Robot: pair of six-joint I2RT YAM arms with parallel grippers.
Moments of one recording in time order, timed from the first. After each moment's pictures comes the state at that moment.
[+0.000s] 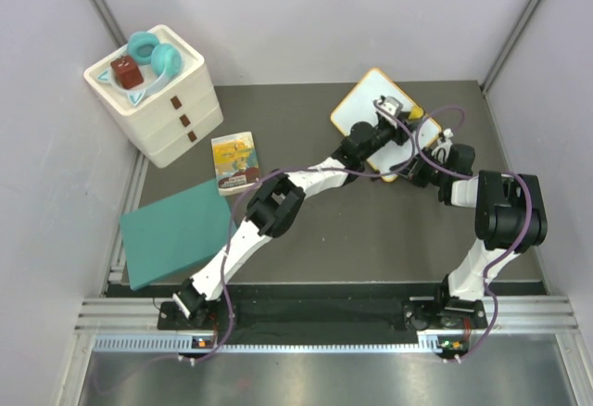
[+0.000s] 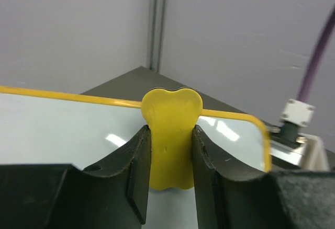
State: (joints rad) left arm -0.81 2.75 2.27 0.77 0.12 -0.16; right arm -0.12 1.77 0.69 0.52 -0.70 0.65
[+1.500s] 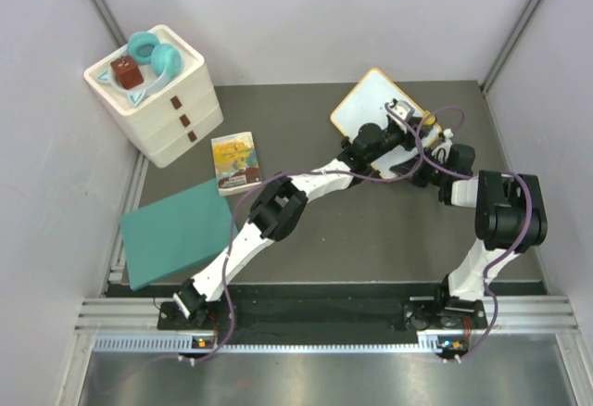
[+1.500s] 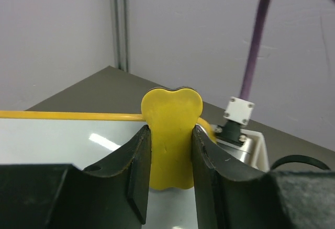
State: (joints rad) left arm -0.86 2.76 2.32 0.71 0.18 -0.15; right arm -0.12 1.77 0.69 0.51 -0.70 0.65
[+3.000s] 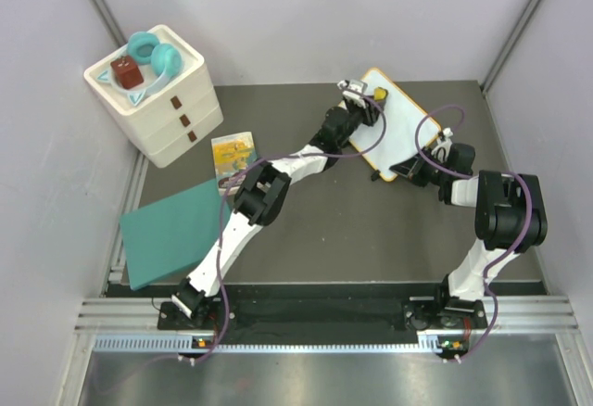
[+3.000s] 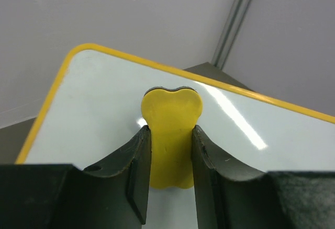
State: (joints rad) left arm -0.68 2.73 2.22 0.75 0.03 -0.24; right arm -0.12 1.77 0.70 0.51 -0.71 0.64
